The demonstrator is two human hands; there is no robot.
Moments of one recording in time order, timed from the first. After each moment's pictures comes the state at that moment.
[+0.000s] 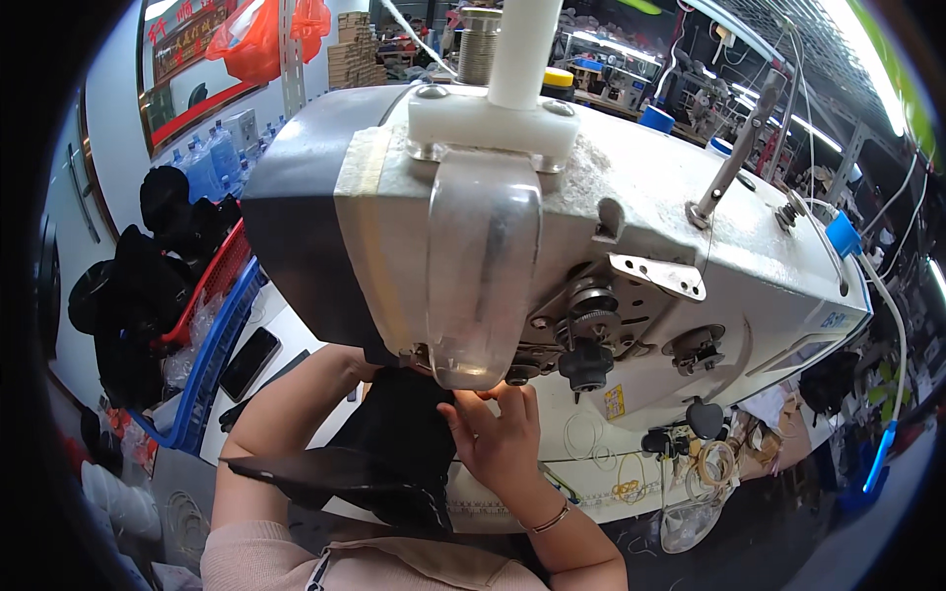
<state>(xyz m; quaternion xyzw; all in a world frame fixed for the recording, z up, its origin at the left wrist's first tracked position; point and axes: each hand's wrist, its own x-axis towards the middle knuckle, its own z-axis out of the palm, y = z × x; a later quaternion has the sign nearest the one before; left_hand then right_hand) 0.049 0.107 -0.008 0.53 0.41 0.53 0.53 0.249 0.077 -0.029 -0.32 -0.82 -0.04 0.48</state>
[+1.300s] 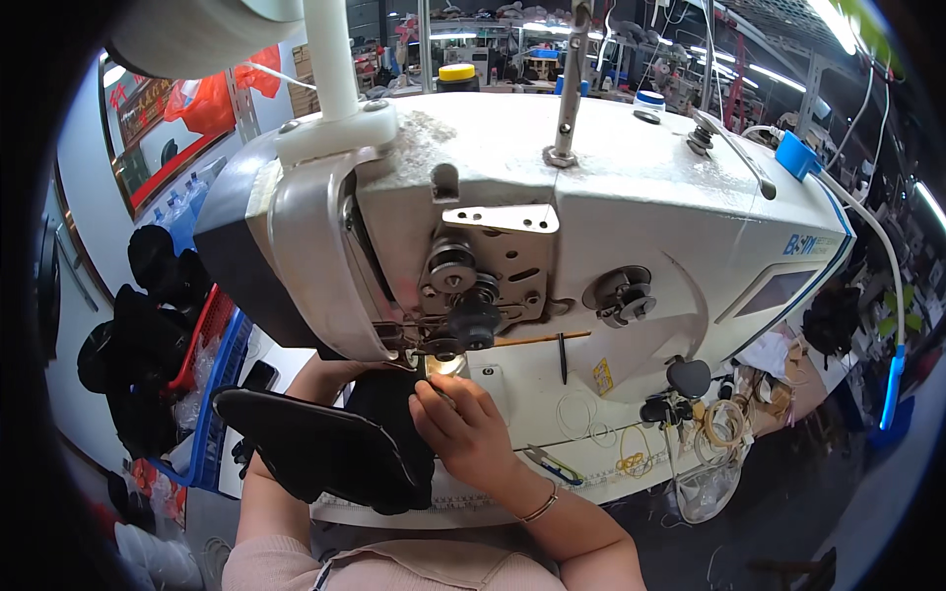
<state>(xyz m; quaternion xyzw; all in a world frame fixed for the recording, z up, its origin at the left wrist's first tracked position) 0.025 0.130 -0.015 0.60 0.35 0.47 0.55 0.252 0.072 -0.026 -0.22 -0.86 -0.12 0.46</state>
